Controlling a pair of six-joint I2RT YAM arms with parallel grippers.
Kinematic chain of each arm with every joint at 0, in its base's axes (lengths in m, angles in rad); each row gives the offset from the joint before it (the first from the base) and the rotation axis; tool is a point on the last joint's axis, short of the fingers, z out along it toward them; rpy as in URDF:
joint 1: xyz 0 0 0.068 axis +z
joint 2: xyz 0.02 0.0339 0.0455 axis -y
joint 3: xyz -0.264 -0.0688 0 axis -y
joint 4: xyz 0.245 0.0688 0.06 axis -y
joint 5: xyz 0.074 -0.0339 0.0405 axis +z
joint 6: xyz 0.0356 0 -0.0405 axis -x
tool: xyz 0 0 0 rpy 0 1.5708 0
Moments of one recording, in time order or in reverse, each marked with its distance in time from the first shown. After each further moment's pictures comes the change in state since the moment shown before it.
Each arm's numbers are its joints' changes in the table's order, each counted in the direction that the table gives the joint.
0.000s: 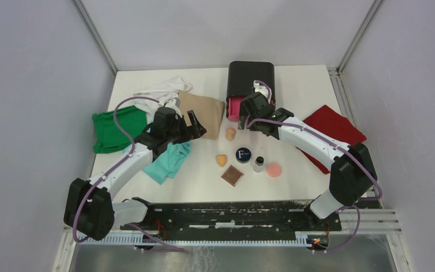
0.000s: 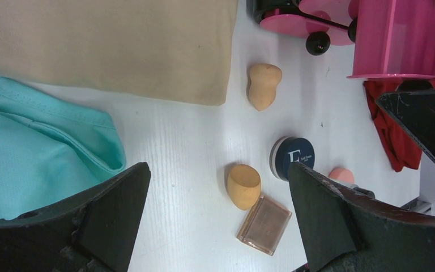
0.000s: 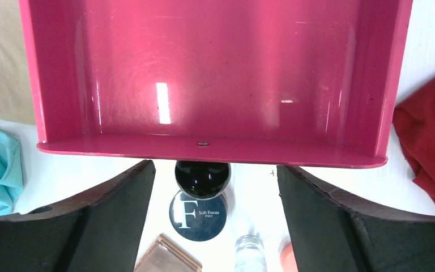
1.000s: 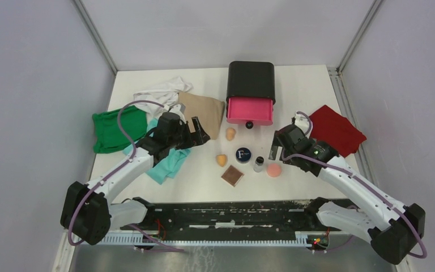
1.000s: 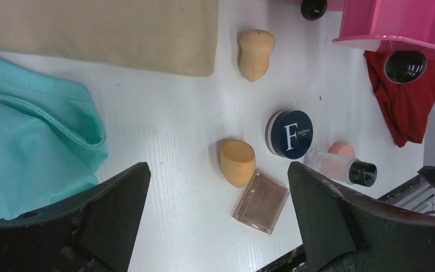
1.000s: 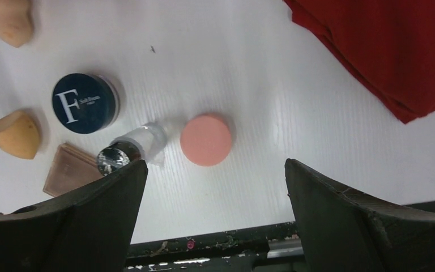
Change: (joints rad) left arm -0.066 0.040 -0.036 -0.033 0.007 0.014; right arm 0.002 0.584 -0.362 -0.364 -0.047 -0.170
